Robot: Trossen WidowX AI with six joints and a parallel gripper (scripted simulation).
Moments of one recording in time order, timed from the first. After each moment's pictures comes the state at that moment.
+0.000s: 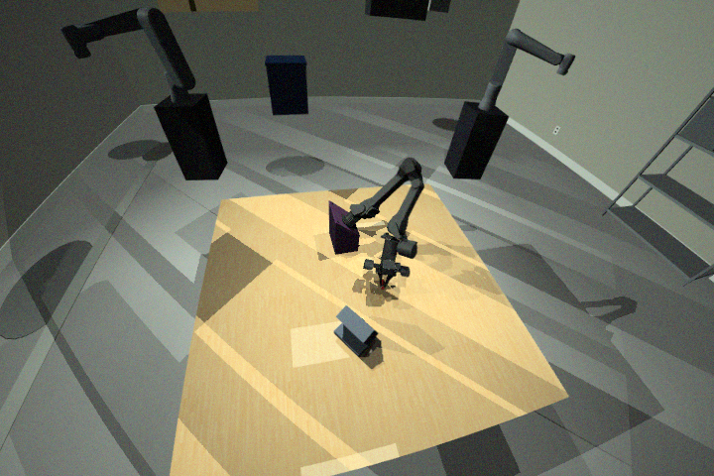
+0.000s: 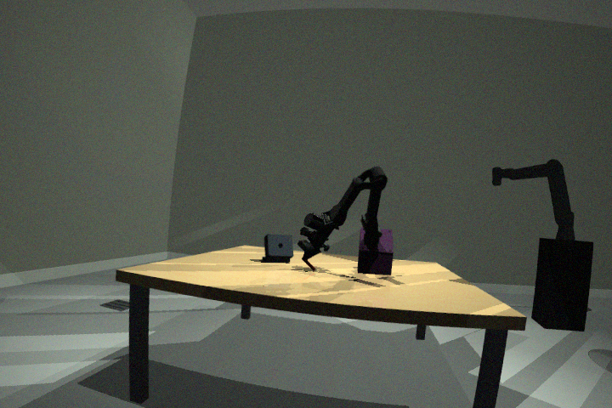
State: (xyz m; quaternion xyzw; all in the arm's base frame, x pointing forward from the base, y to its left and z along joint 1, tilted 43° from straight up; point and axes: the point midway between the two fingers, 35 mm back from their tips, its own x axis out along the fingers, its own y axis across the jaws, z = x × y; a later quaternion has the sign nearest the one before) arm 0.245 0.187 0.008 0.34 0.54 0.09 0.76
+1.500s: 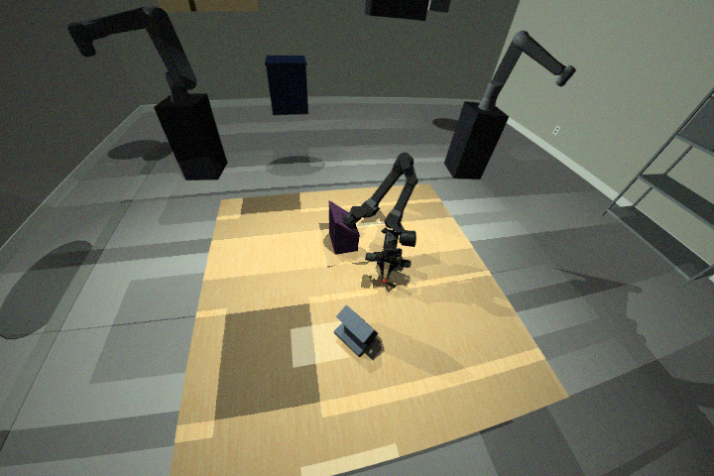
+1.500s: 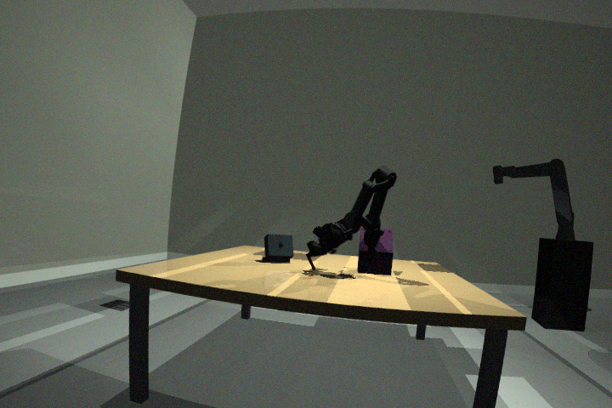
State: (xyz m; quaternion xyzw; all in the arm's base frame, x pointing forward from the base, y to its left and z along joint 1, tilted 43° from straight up) arm 0.218 0.183 0.023 0.36 0.39 0.02 0.85
